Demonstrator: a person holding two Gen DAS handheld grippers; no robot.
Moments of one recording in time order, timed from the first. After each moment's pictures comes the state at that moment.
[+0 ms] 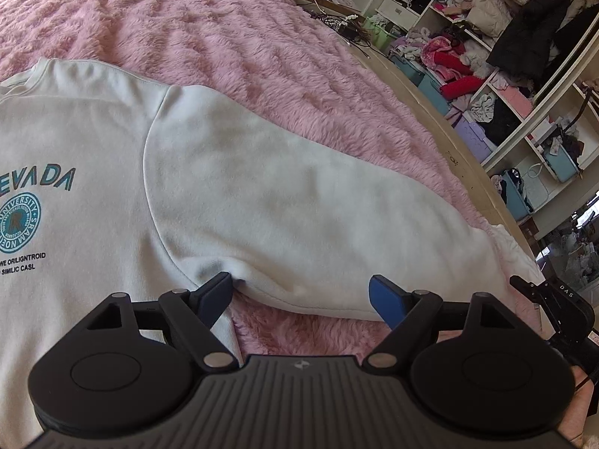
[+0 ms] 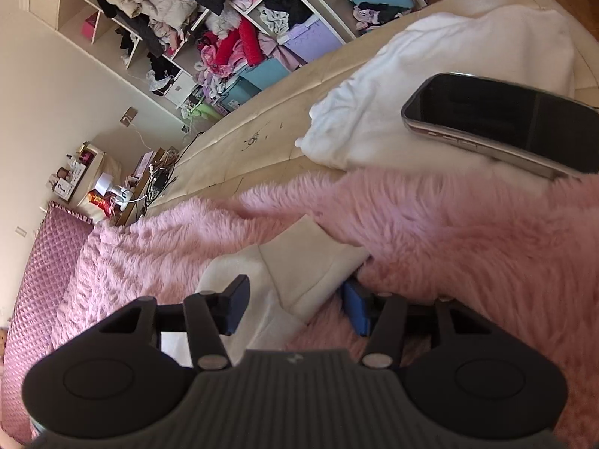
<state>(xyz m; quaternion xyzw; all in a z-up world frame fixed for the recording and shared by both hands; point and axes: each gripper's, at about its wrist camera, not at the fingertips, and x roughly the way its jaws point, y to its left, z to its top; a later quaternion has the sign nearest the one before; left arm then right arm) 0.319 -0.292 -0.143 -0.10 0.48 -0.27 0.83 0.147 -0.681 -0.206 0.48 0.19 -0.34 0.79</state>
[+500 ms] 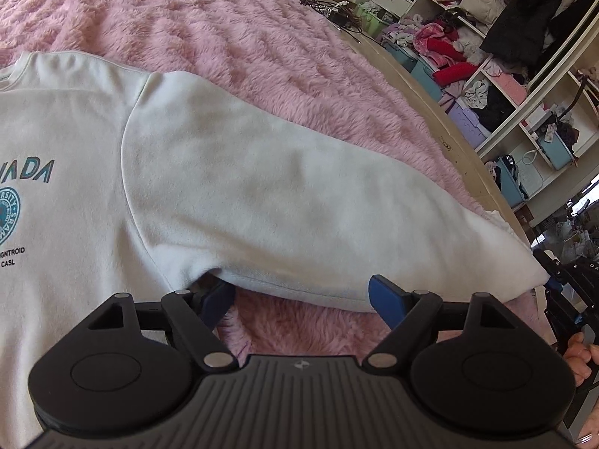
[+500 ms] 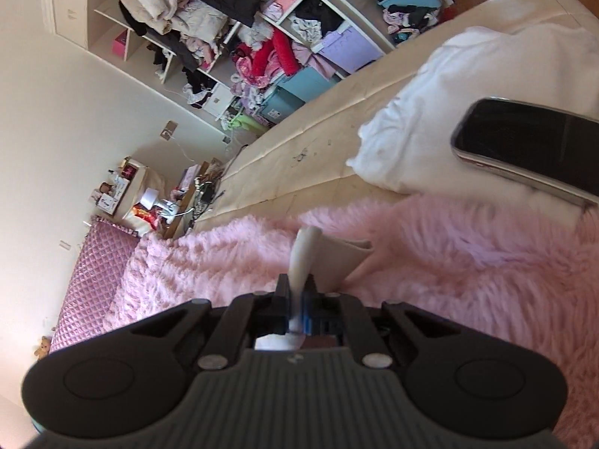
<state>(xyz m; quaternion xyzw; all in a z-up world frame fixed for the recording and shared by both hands) 0.316 -0.297 -0.138 -0.09 0.48 -0.28 0.83 0.139 -0.678 -0.165 0.50 0.15 -0.27 0.81</state>
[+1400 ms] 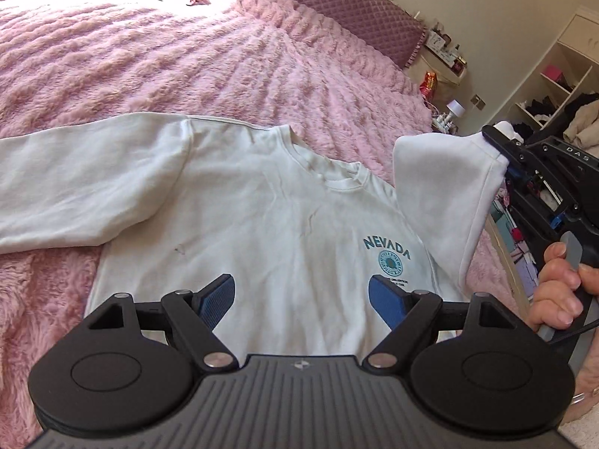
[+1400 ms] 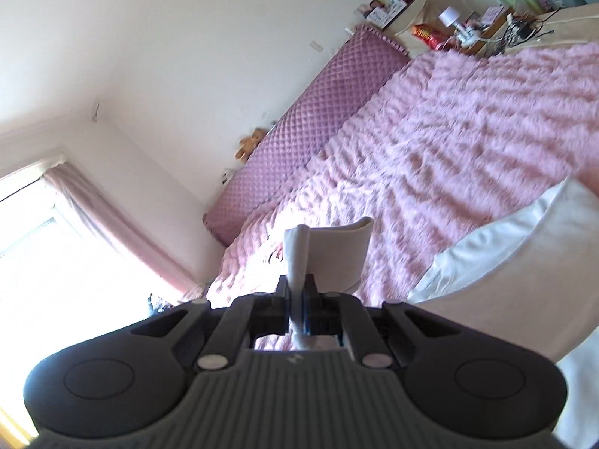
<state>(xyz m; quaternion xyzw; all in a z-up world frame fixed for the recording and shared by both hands) 0.213 0.094 -0.064 -0.24 0.39 -0.08 0.89 0.259 -0.199 -0.040 0.41 0.21 0.18 0.87</state>
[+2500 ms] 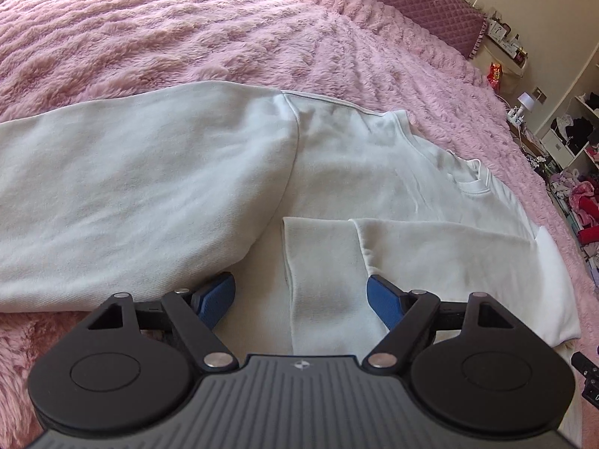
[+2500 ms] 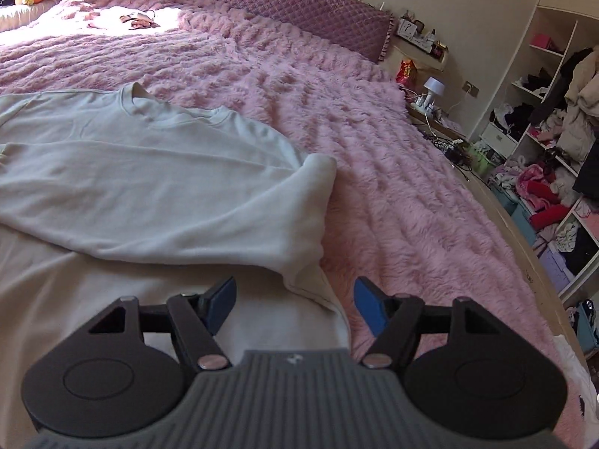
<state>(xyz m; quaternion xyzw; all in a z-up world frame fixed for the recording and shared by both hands) 0.288 0.139 -0.168 -0.20 0.41 -0.02 0.89 0.228 -0.249 -0.159 -0.17 0.36 -0.01 0.92</state>
